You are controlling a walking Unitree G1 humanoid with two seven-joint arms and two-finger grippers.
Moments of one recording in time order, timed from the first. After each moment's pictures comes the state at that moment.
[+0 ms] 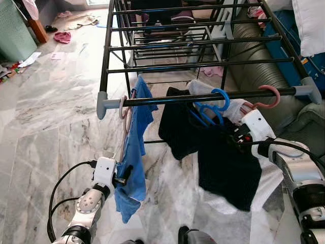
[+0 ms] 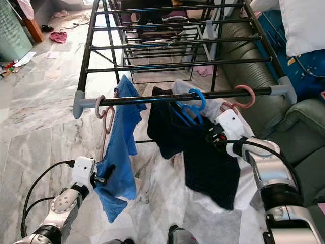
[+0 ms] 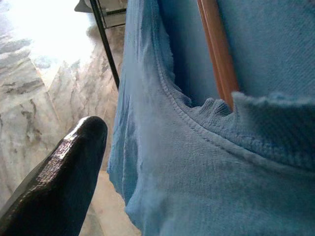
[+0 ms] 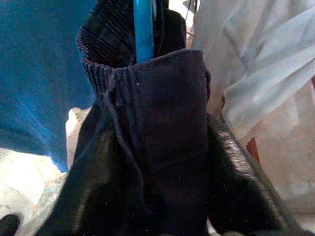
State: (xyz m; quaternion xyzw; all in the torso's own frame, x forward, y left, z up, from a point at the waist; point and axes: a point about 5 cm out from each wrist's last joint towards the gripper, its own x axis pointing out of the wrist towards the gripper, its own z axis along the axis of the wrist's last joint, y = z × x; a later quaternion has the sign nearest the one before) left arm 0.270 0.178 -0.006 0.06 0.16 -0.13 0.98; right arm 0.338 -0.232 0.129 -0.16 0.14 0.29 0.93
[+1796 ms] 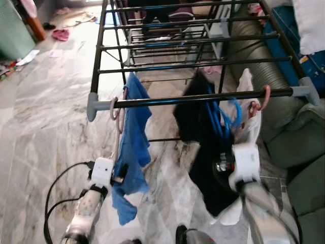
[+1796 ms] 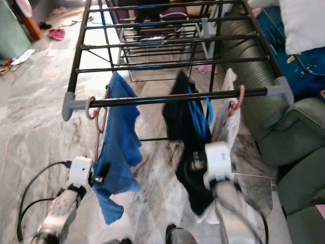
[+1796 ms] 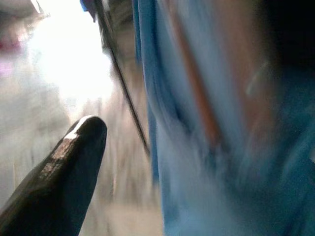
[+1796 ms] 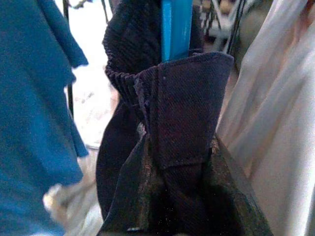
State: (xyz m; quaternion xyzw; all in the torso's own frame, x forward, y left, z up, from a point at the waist) left arm 0.271 0.172 0.027 0.10 0.03 -0.10 0.99; right arm 0.246 -0.168 0.078 -0.07 0.04 0.05 1.00
